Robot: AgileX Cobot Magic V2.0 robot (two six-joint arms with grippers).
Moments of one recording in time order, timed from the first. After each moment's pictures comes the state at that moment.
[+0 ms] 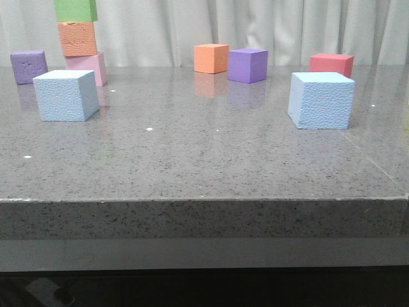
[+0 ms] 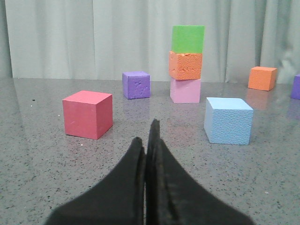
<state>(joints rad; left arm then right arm) 0.01 0.00 0.01 -0.07 0.02 0.06 -0.01 -0.01 0.03 -0.02 0.04 0.10</state>
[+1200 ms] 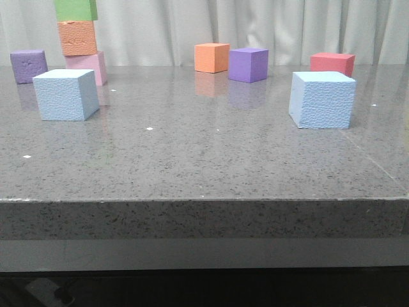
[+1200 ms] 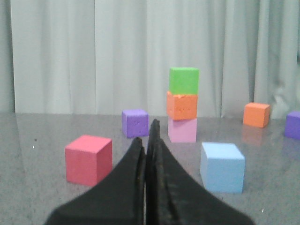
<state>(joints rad) 0.01 0.00 -0.18 -0.07 0.09 0.06 -0.01 -0.01 -0.12 -0.03 0.12 0.10</state>
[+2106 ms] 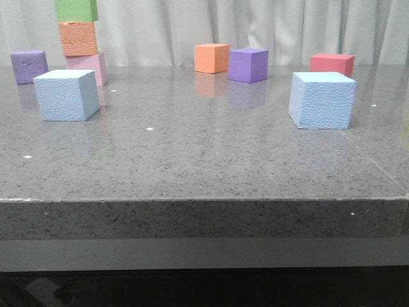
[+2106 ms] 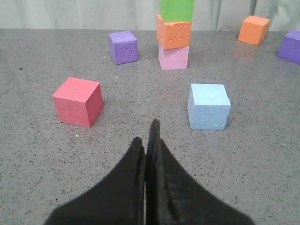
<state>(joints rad) 0.01 0.44 -0.70 -0.07 0.66 0.06 -0.01 0.48 -0.65 -0.09 0.65 0.10</state>
